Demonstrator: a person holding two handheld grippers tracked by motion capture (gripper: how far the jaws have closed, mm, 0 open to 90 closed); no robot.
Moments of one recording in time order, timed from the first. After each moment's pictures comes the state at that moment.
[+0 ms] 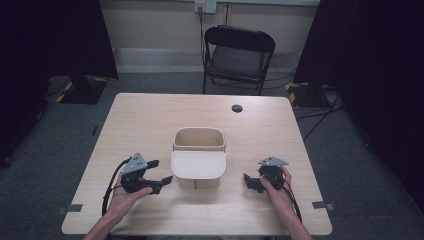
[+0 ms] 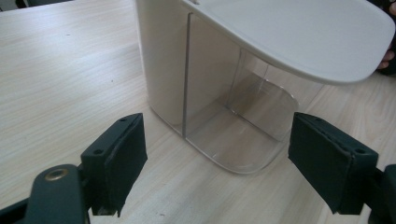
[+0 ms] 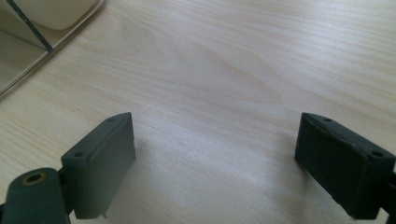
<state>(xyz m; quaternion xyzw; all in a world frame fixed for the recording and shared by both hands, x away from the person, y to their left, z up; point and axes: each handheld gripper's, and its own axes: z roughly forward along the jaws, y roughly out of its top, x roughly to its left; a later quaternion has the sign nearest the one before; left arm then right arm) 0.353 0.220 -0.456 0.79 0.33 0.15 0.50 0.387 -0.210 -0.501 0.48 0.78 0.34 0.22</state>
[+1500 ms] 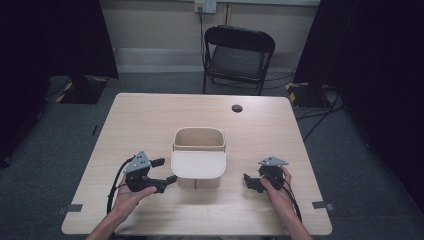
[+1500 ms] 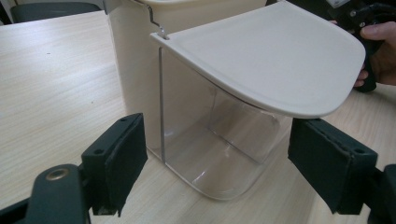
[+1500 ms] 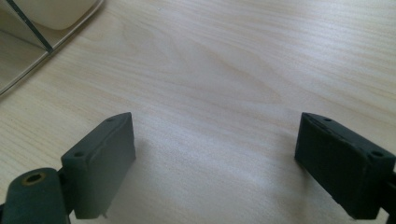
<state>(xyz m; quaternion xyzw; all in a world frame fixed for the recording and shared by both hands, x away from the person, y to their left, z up) 0.354 0.208 -0.450 0.78 0.32 0.14 0.53 0.387 -0.210 -0.501 0.48 0.78 0.34 0.21</state>
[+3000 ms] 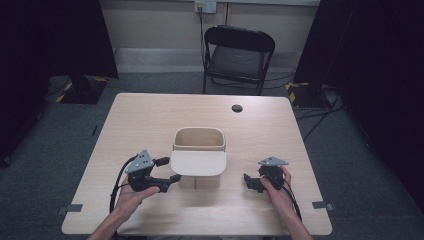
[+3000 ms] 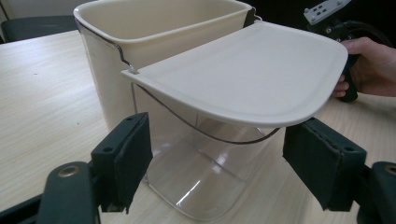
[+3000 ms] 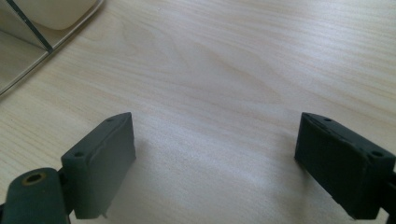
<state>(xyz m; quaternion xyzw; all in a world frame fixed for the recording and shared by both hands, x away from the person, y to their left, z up) 0.351 0.197 -0.437 0.77 0.30 0.14 0.54 0.387 -0.210 -0.501 0.48 0.78 0.34 0.21</state>
